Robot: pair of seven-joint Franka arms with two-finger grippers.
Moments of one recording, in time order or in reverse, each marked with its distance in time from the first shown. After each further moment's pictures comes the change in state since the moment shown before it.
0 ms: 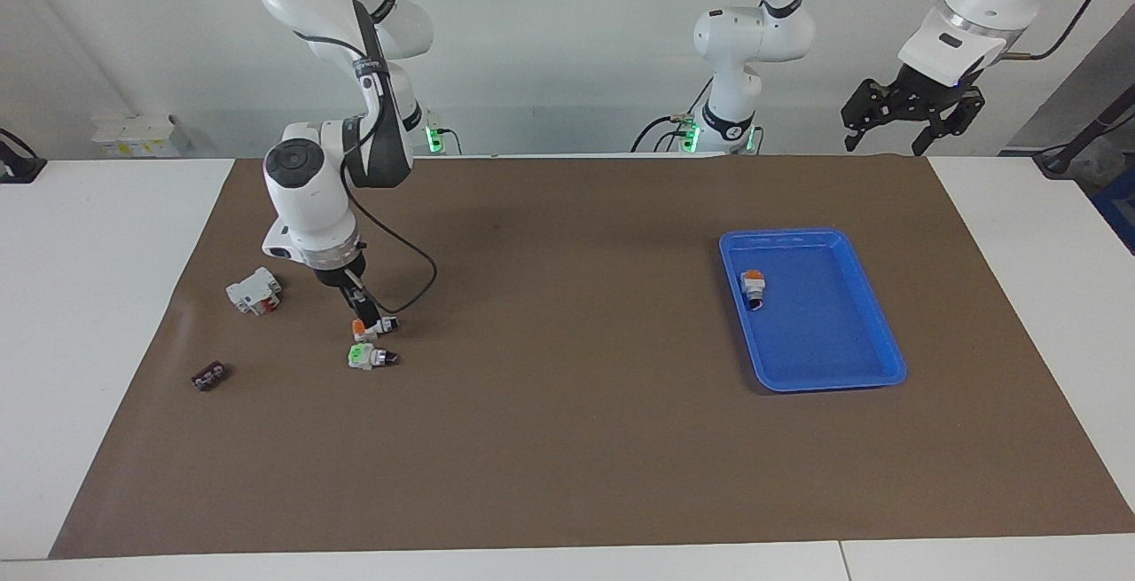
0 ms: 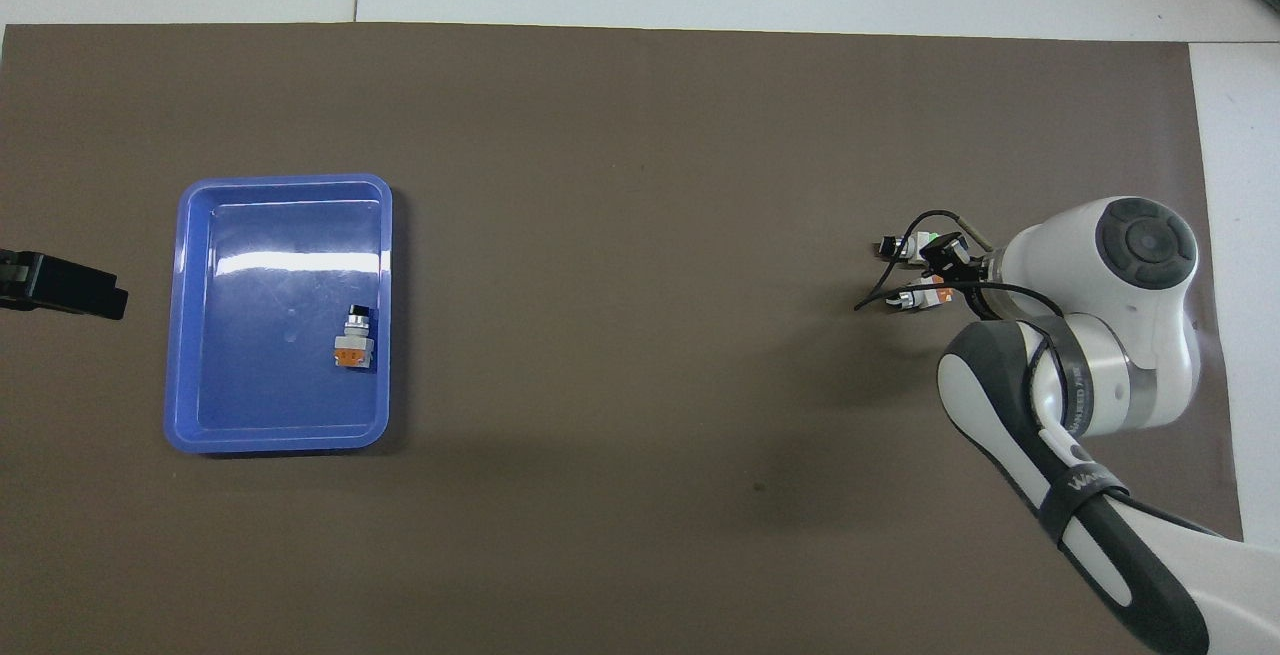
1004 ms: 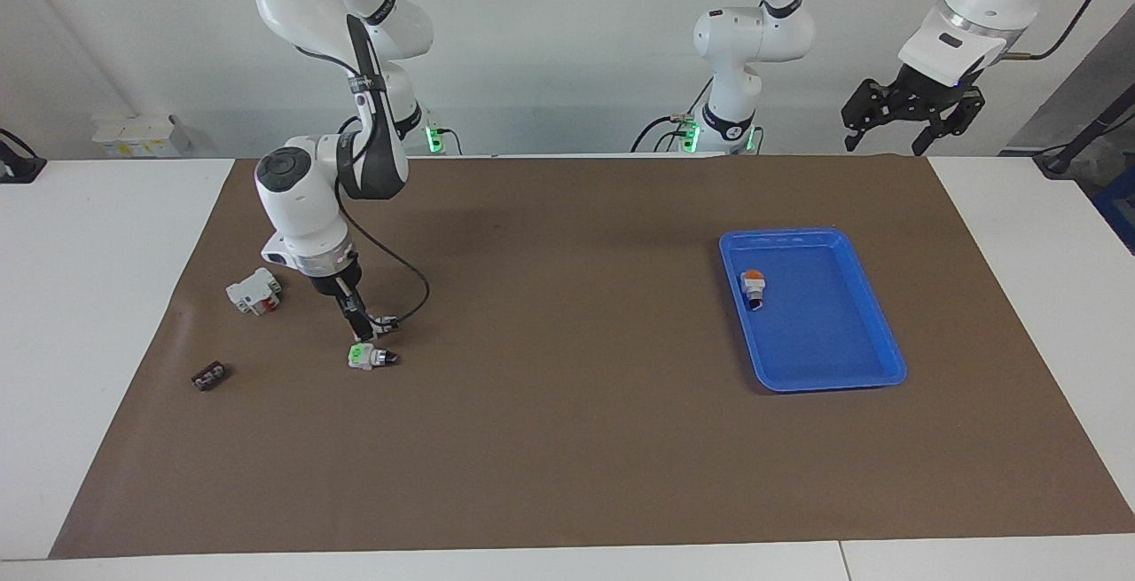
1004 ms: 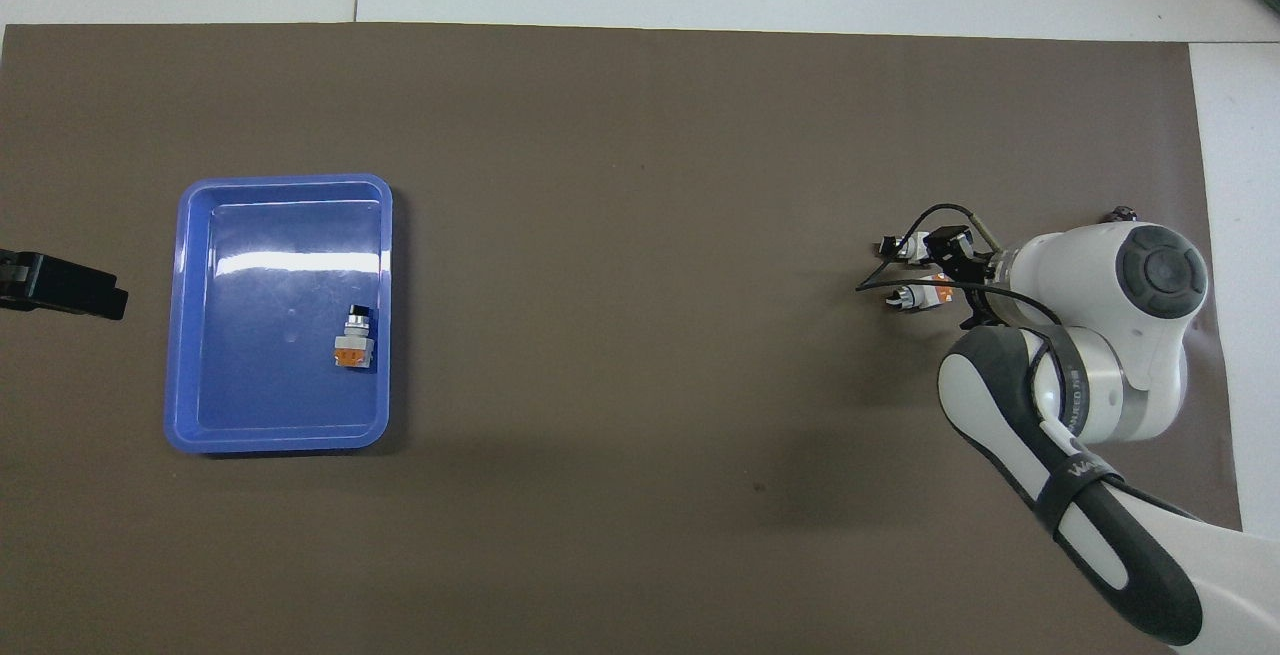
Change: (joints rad) left arm 0.000 0.000 0.000 0.000 0.000 0.000 0.000; right arm -0.013 0.033 -0.001 -0.045 0.111 0.169 0.004
